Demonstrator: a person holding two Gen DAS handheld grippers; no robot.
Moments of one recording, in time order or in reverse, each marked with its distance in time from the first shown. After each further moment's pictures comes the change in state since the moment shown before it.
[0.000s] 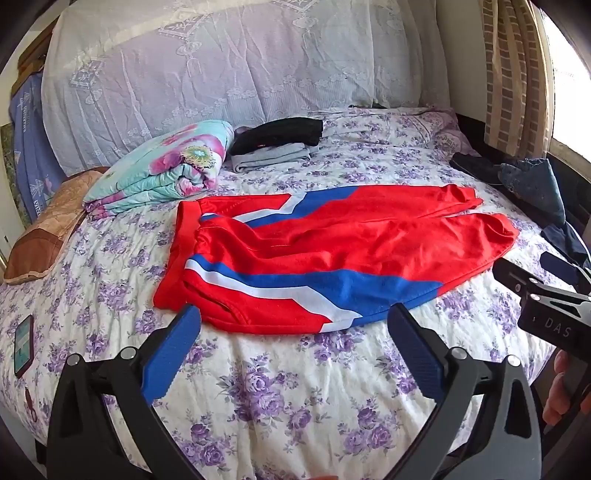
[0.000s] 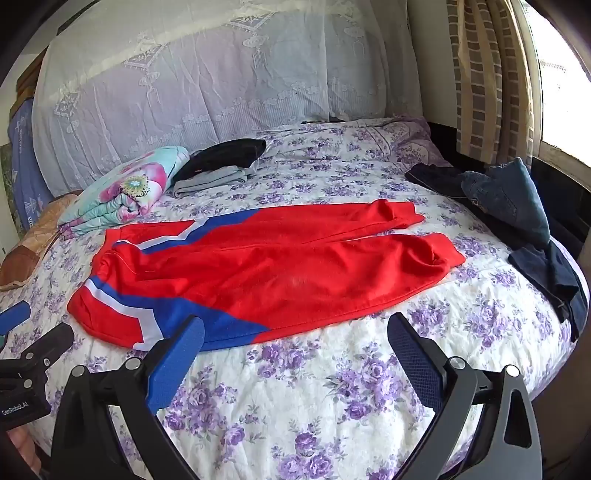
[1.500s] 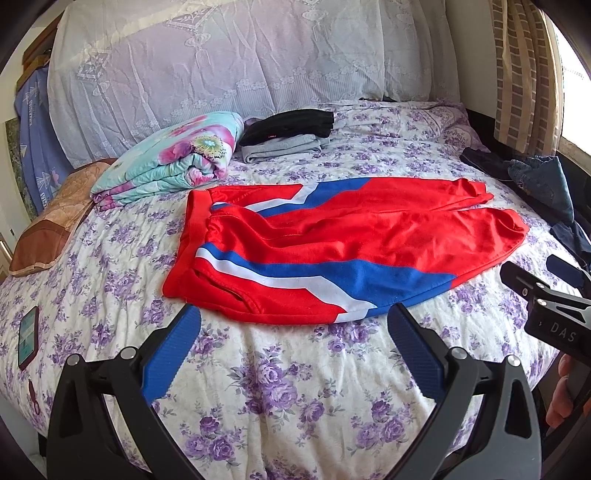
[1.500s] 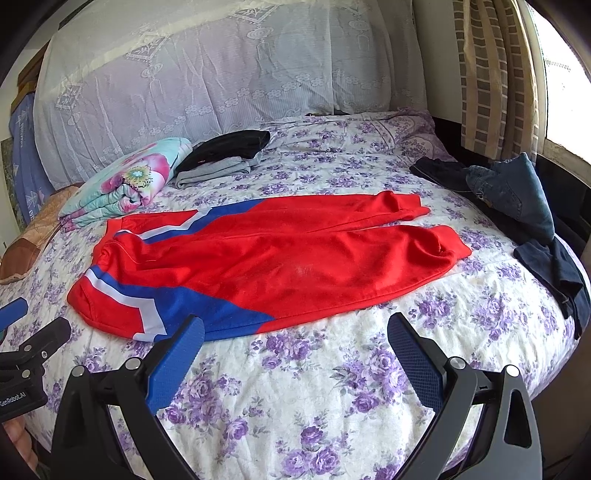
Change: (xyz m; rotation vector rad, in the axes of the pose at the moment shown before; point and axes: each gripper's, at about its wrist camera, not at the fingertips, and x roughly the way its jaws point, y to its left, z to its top) left arm 0.005 0.007 -0.007 -0.013 0.022 0.027; right arm 0.005 0.006 -0.007 -0.004 0.026 0.009
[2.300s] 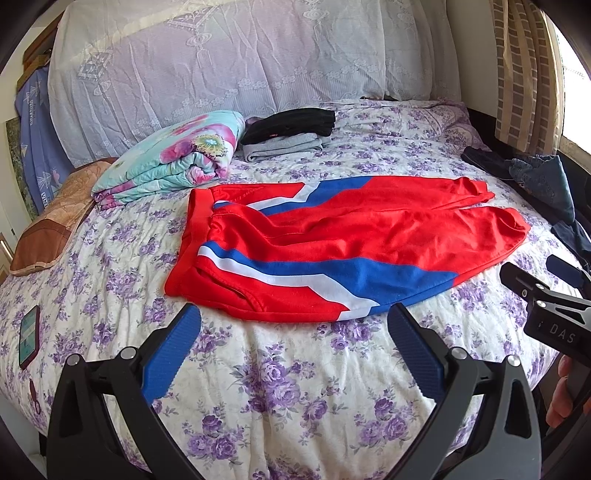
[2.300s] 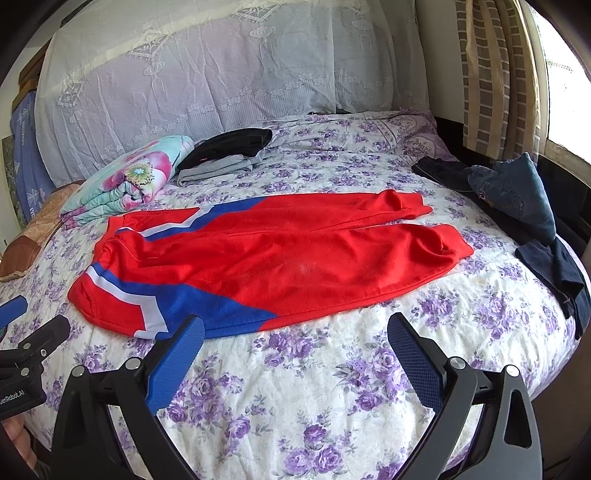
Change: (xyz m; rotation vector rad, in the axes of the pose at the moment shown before) left arm -0.002 0.004 -0.001 0.000 0.005 0.001; right arm 0.000 0.004 -0.002 -0.006 0.004 0.001
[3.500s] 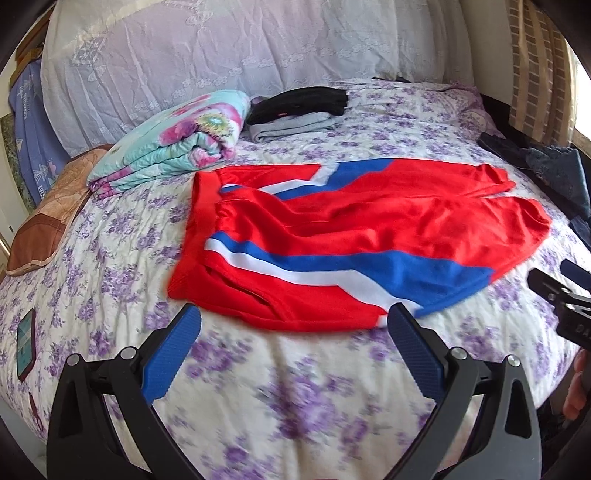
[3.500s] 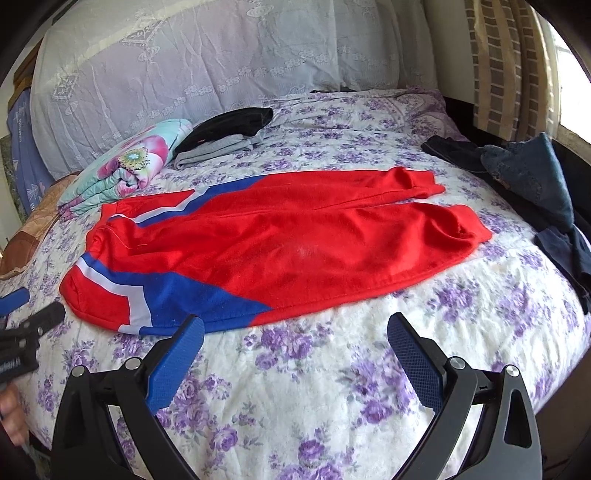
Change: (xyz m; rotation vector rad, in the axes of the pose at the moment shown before) left arm 0.048 0.033 0.011 0.002 0.081 0.016; right arm 0.039 -0.010 0.002 0.001 0.079 0.046
